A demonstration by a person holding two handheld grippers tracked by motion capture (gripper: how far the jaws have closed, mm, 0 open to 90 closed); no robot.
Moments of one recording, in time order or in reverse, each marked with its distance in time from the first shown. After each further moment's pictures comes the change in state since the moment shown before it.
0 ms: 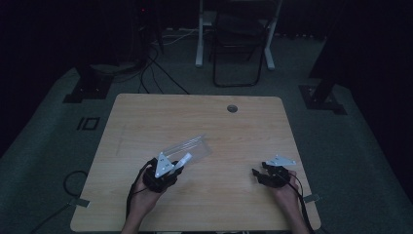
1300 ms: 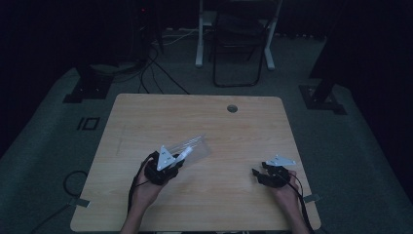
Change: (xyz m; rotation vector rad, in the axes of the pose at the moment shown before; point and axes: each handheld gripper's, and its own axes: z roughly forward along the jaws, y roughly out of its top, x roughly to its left) left arm 0.011 0.013 0.010 -0.019 0.020 0.025; right arm 0.000 0.000 0.000 0.000 0.001 -0.001
